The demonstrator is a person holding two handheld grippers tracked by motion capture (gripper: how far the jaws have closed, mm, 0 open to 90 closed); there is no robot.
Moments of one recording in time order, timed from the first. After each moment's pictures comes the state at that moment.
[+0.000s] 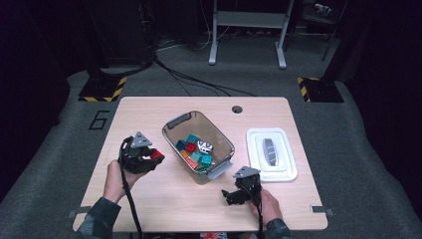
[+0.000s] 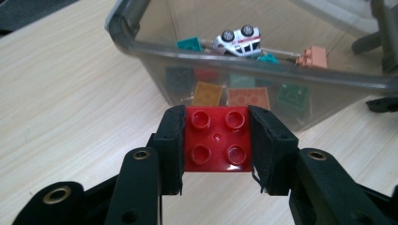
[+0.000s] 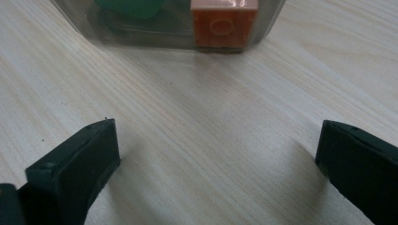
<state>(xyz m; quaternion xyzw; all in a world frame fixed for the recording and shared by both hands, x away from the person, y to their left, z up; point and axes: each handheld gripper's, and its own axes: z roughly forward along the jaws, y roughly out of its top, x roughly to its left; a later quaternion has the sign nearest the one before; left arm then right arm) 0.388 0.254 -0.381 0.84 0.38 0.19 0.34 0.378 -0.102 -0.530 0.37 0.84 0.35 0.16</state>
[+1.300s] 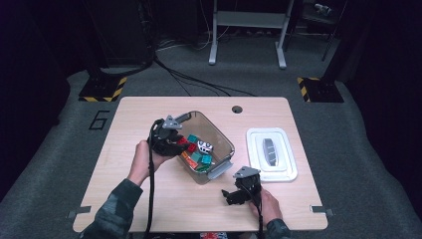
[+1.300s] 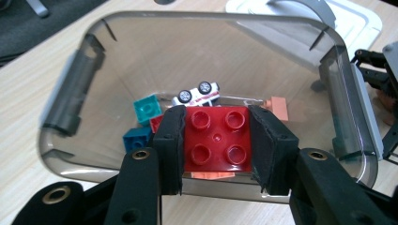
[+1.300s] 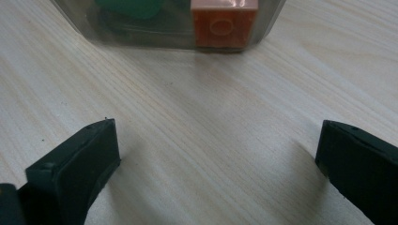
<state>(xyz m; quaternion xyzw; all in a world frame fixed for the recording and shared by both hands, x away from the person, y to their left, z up) 0.429 0.183 -0.362 0.86 0.33 0.16 0.34 0.378 -0.103 -0.530 0.37 0.85 0.35 0.16</state>
